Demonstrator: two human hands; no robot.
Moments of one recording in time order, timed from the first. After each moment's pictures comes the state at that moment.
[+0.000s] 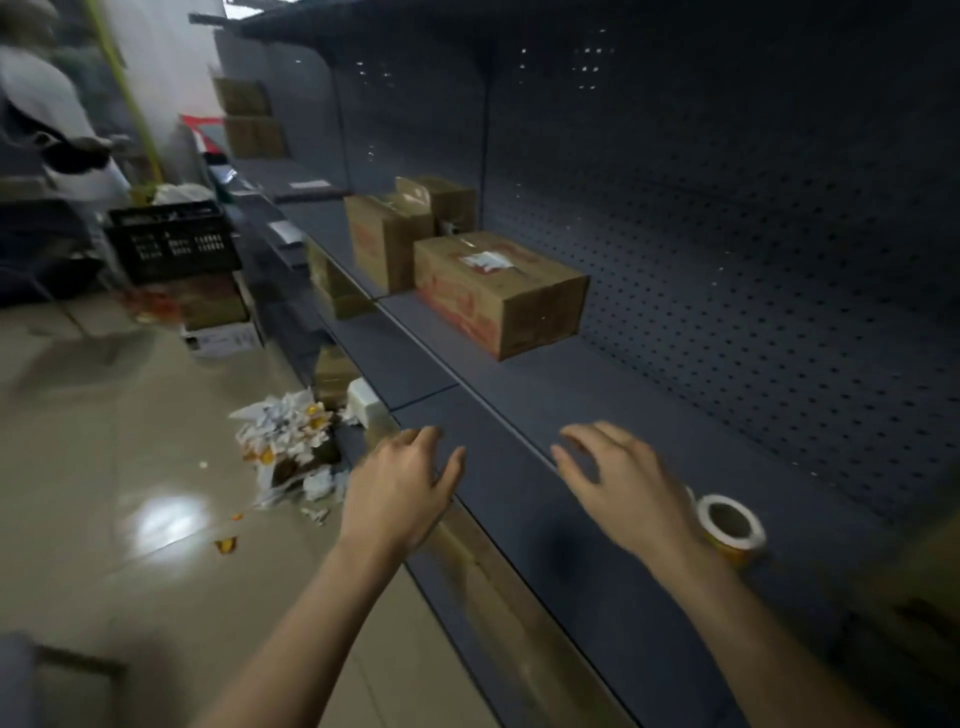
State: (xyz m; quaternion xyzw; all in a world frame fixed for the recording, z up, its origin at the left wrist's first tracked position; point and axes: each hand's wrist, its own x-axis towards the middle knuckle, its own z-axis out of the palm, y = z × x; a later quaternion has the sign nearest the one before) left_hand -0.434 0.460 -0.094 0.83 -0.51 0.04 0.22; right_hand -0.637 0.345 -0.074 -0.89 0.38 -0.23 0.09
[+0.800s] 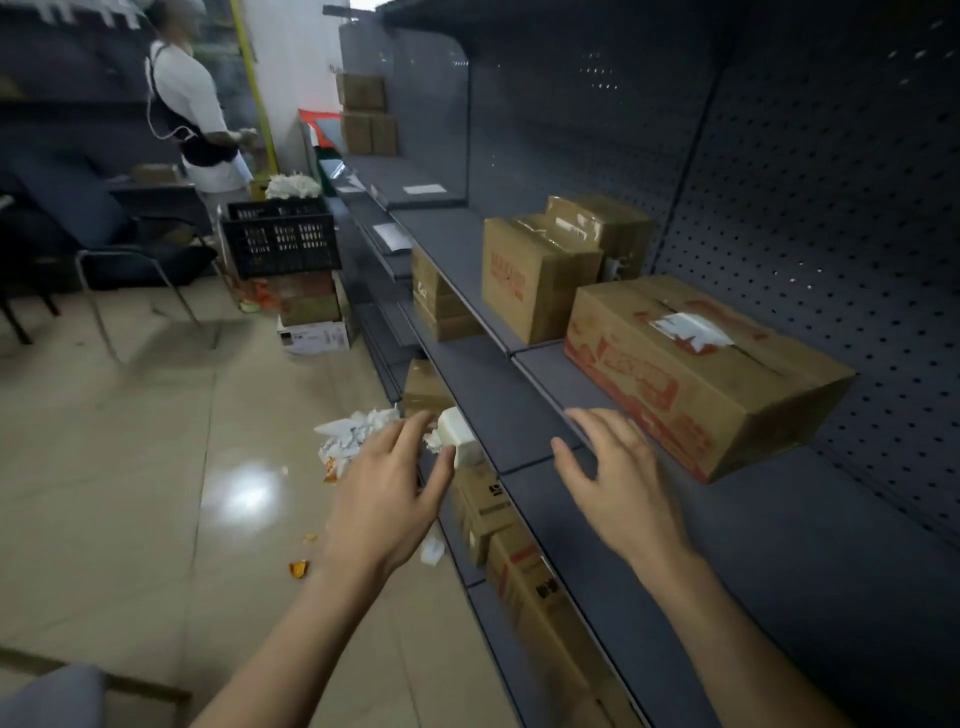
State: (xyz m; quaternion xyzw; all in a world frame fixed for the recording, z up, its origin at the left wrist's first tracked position) left_hand -0.149 0.398 -0.102 0.85 -0.42 0.07 0.32; right_hand -0.311 0.229 -0.102 -0.90 0.31 -0.28 0.16
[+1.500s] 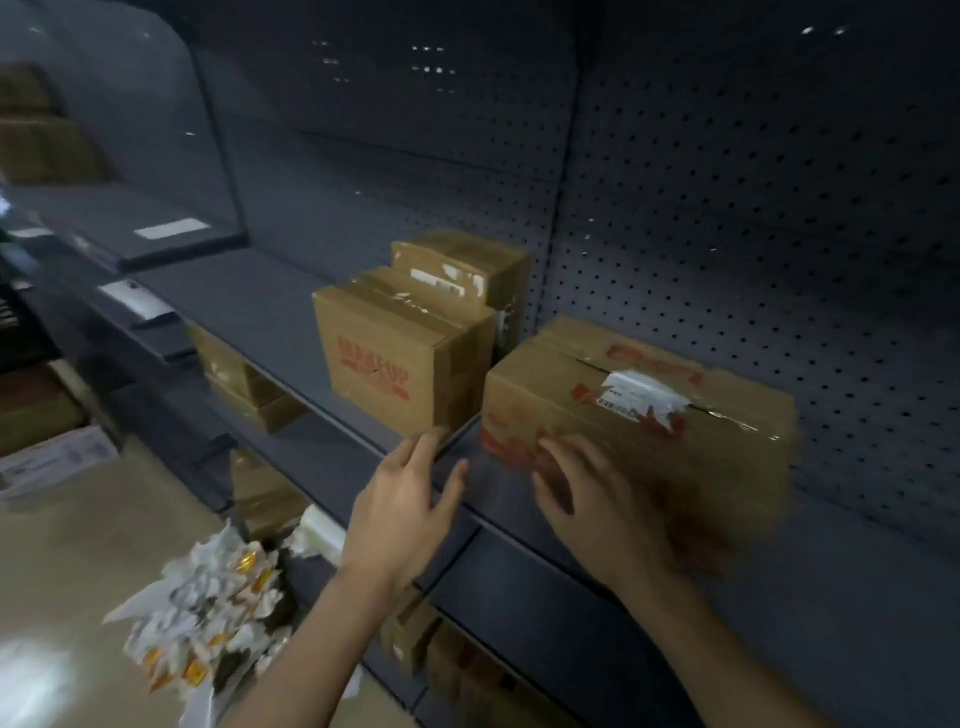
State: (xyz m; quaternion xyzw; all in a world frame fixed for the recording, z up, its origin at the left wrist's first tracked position) left_hand 0.006 0.139 -0.104 0.69 -0.64 -0.08 0.32; right_hand -0.200 0.099 -0.095 -0.82 0.52 -0.23 0.04
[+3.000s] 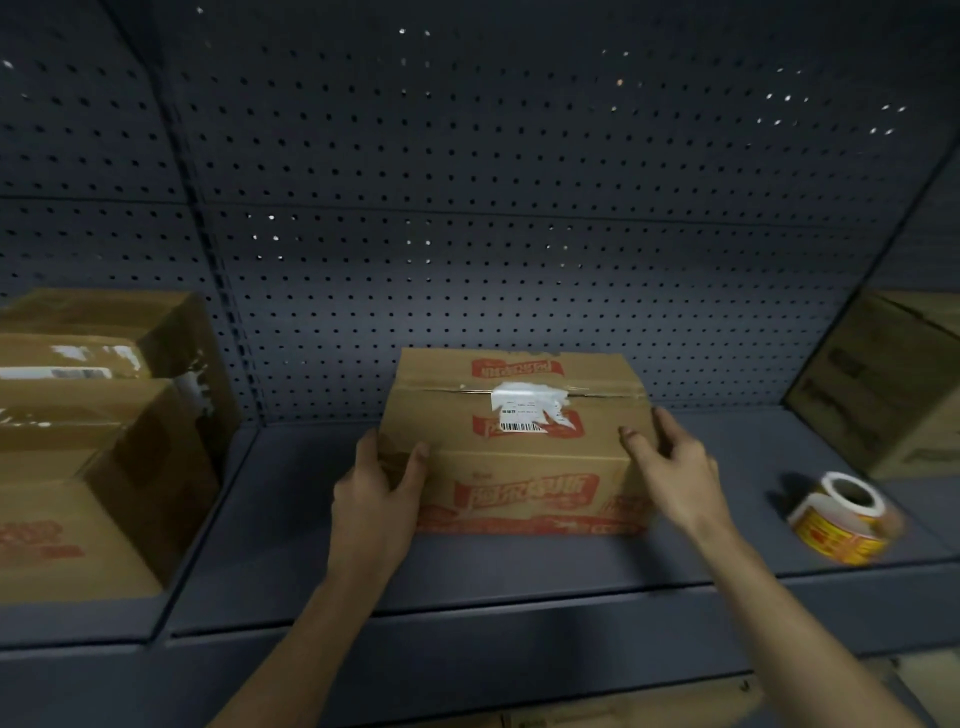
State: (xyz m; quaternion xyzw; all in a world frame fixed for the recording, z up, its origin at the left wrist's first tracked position) left_hand -0.145 0.057 -0.110 0.51 -0.67 -0.35 0.40; right_hand -0.401 0.178 -0.071 -0.34 0.81 -0.45 0.13
